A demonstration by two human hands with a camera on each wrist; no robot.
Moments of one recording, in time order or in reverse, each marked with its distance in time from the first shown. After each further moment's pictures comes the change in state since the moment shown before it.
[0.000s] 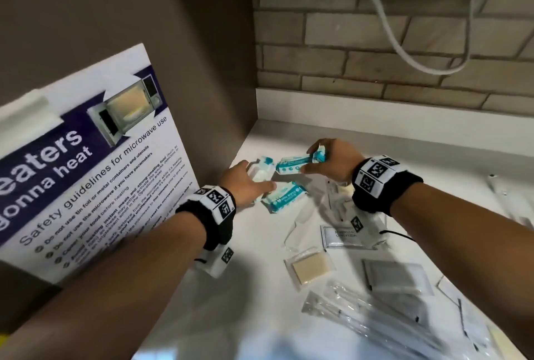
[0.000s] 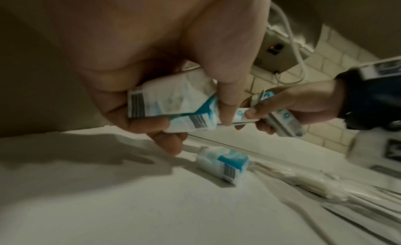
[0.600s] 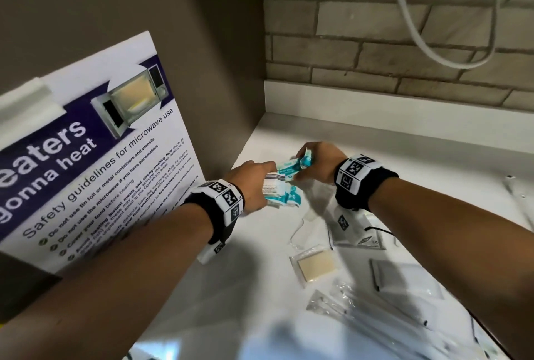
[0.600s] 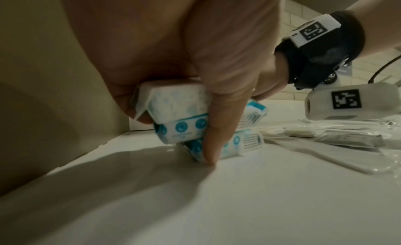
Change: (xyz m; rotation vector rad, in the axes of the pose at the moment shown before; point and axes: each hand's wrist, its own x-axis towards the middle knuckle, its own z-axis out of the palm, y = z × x) left_hand -0.003 0.001 -0.006 0.770 -0.092 0.364; right_hand 0.021 -0.014 0.033 -0.097 -0.132 0.017
